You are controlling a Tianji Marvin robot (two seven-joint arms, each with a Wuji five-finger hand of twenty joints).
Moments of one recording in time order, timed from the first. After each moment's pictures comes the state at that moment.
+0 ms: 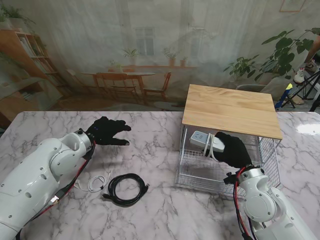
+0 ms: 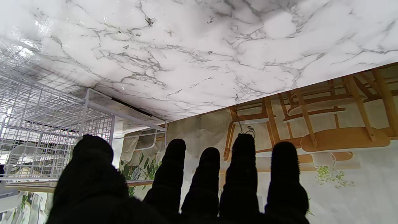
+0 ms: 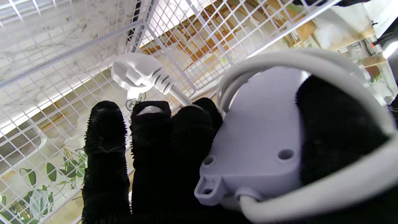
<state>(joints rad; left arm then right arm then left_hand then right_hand) 1.22 -1.02 -1.14 -1.37 1.02 -0.35 -0.16 -1.67 -1.15 1.40 -1.55 -0.56 -0.30 -0.27 0.70 -0.01 -0.03 -0.03 0.43 0.12 0.17 0.49 0.45 0.18 0.09 0.27 0.48 0.24 0.20 0.41 0.14 0.33 0.64 0.46 0.54 -0.60 0.54 -0.24 0.72 0.25 1.08 0.60 1.30 0.12 1.11 0.67 1.16 0.14 0.84 1.45 0.57 0.39 1.23 0.34</state>
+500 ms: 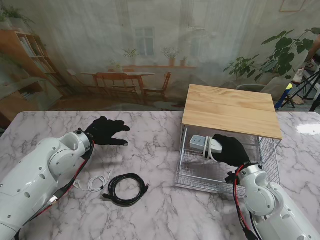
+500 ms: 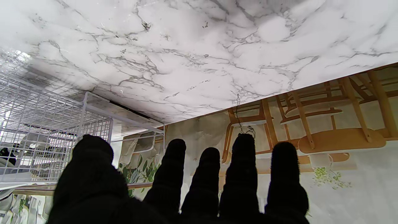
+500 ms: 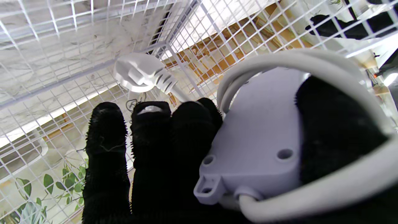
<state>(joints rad) 1.22 -1.01 -1.15 -1.38 1.03 -0.35 -0.17 -1.59 -1.13 1.37 -1.43 -0.60 -0.33 -0.22 0.70 -0.01 -0.03 -0.03 0.43 0.12 0.17 0.49 0.45 0.18 0.09 0.27 0.48 0.24 0.20 0.41 0.14 0.32 0.64 0.46 0.54 -0.59 0.54 -0.24 0.72 0.25 1.08 0.60 1.29 0.12 1.08 0.65 1.15 0.14 0.84 1.45 0.55 0.39 1.22 0.34</state>
